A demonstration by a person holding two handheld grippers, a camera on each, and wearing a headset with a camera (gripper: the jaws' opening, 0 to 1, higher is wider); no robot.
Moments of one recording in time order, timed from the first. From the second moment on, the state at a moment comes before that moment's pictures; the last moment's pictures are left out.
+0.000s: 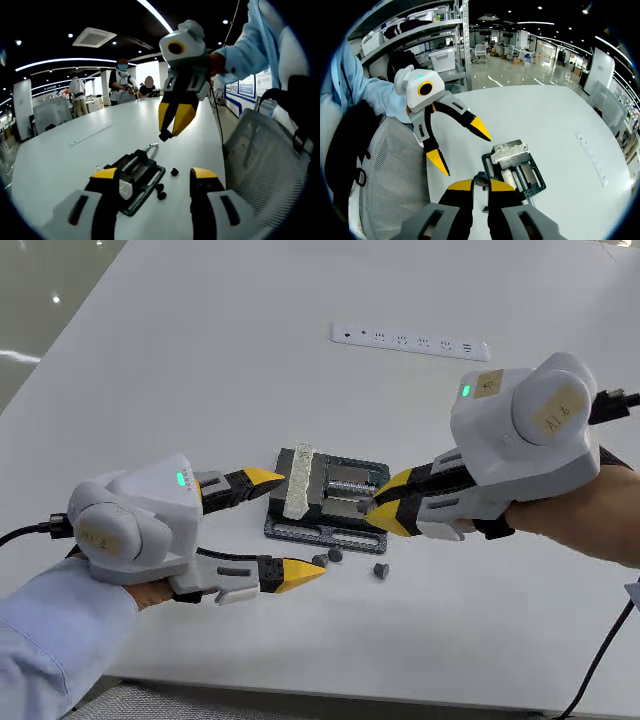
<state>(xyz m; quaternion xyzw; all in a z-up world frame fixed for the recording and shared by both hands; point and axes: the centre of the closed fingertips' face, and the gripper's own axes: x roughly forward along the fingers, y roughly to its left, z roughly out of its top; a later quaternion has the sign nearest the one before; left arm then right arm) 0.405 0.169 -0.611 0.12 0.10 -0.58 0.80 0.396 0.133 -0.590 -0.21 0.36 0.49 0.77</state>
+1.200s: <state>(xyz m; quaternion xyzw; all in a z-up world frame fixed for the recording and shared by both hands) 0.389 0.149 -0.597 0.14 0.07 -0.62 0.77 0.376 0.154 -0.596 -0.22 0.47 0.52 0.68</state>
